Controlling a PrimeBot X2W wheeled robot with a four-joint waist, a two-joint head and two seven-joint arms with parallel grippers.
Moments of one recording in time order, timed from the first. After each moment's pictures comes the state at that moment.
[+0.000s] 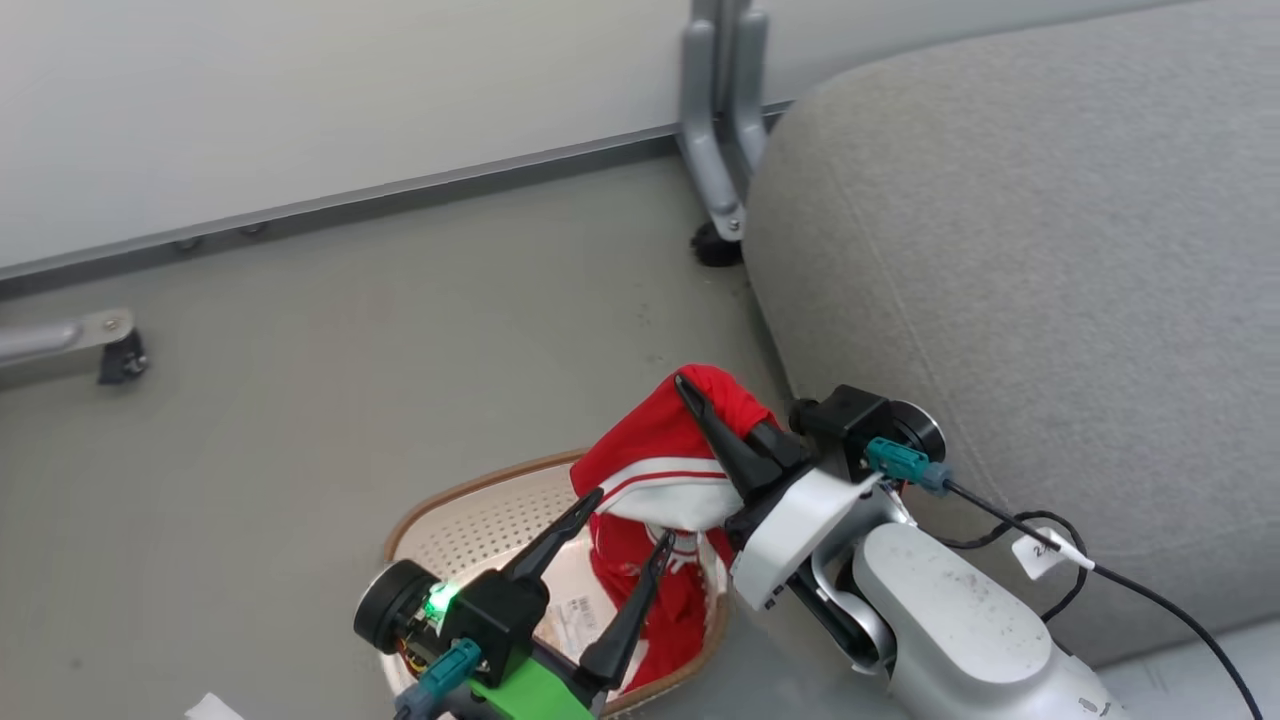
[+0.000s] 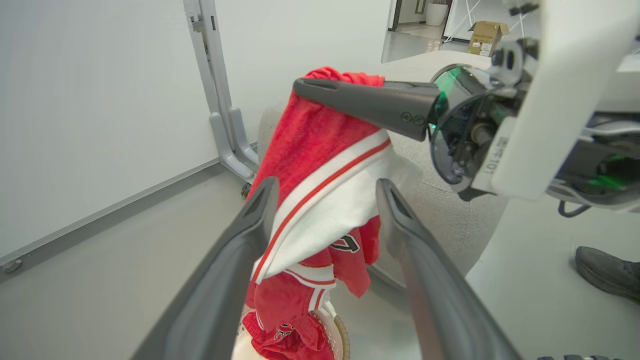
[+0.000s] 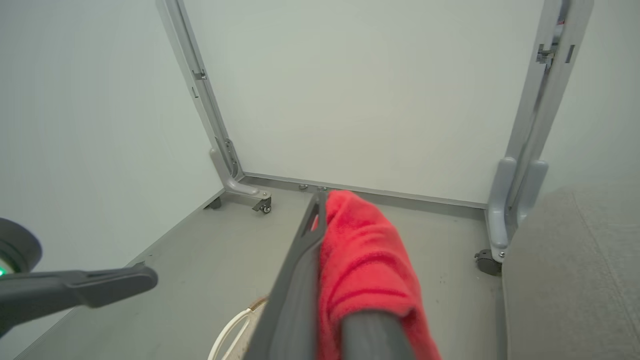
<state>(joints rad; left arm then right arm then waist) -0.11 0.24 -0.63 0.03 -0.31 -0.09 -0.11 -0.49 -0.10 0.67 0.47 0.43 0.13 -0.26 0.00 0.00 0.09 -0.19</state>
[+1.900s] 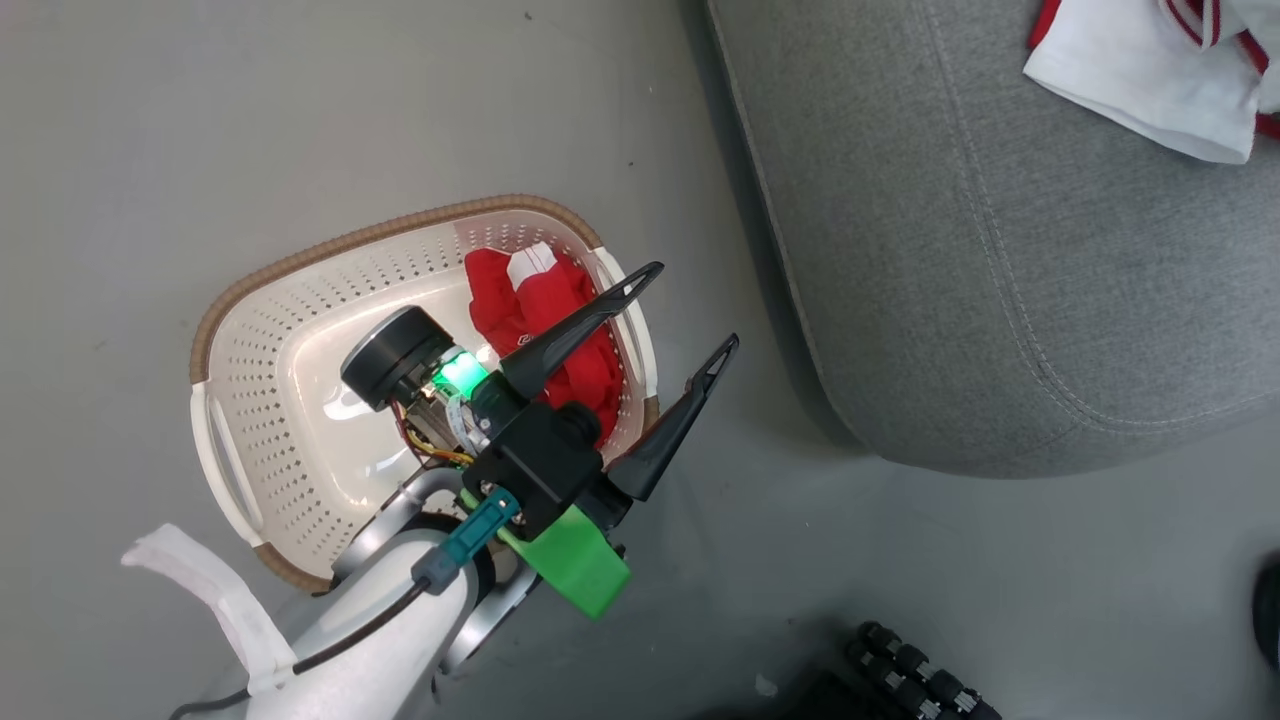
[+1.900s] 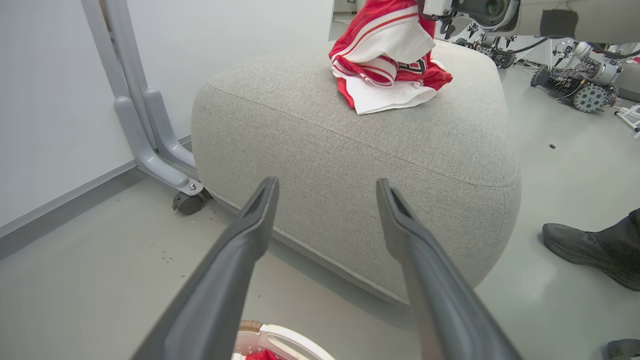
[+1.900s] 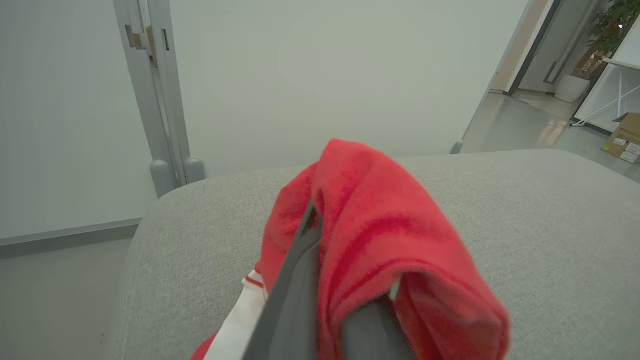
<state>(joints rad) -0.51 0.31 -0.72 -0.09 -0.21 -0.12 -0.05 -0.95 -0.33 -0.16 0.65 0.23 0.13 -0.26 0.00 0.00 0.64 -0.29</state>
